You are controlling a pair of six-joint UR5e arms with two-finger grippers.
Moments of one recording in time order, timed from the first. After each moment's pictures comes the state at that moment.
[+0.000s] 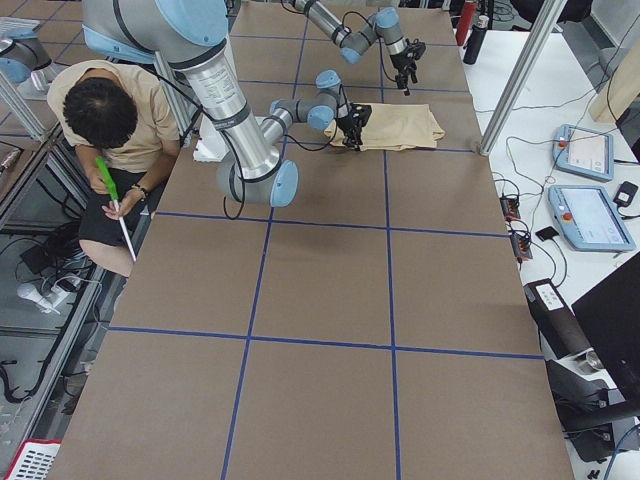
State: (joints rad) left arm -0.85 -2.19 -1.22 -2.35 -1.79 -0.63; right arm 0.40 -0.79 1.39 -1.30 1.44 1.65
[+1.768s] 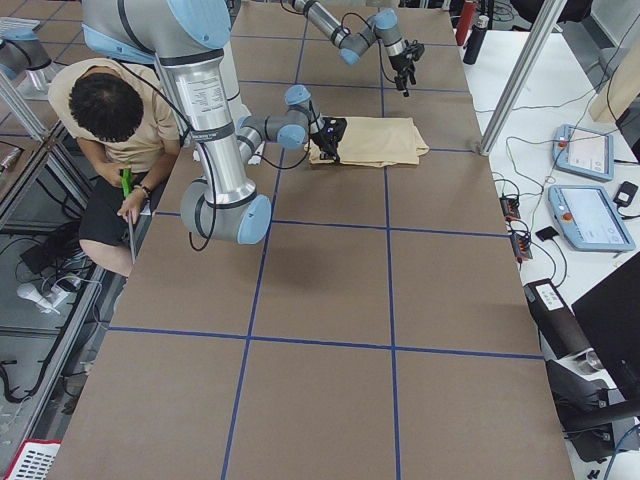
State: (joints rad) left arm -0.84 -2.19 -1.22 -2.35 -1.79 -0.67; right arm 0.32 -1.12 1.76 -1.30 1.36 1.64
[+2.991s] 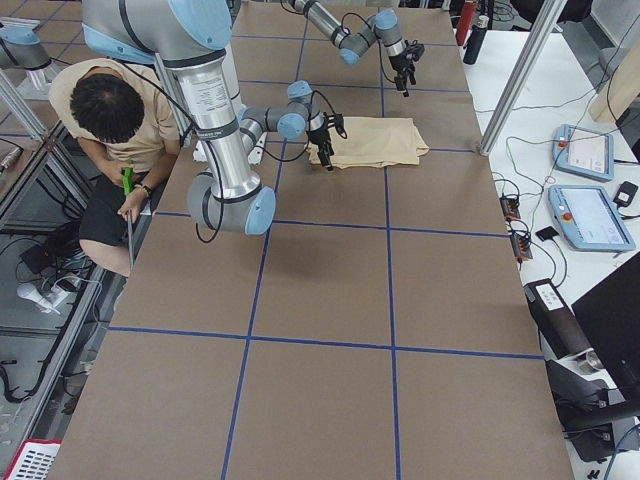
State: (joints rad) left arm -0.84 -2.19 -1.22 -2.35 -1.79 -0.67; right arm 0.30 -1.04 1.72 -1.52 1.38 1.33
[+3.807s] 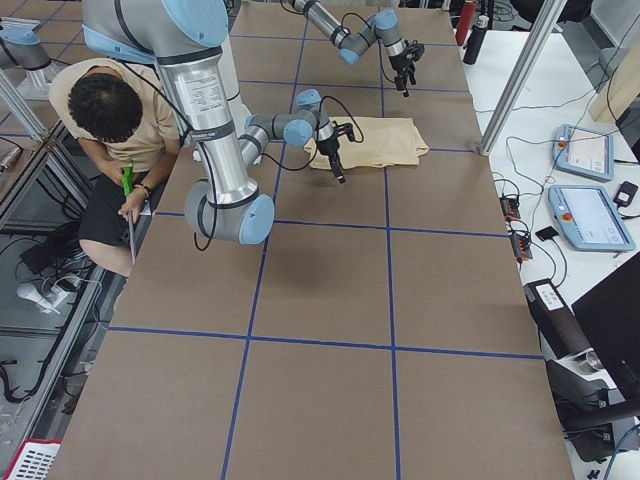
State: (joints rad) left arm -0.84 -2.19 -1.22 -2.35 -1.79 -0.66; right arm 0.38 -1.16 1.79 -1.55 1.38 1.13
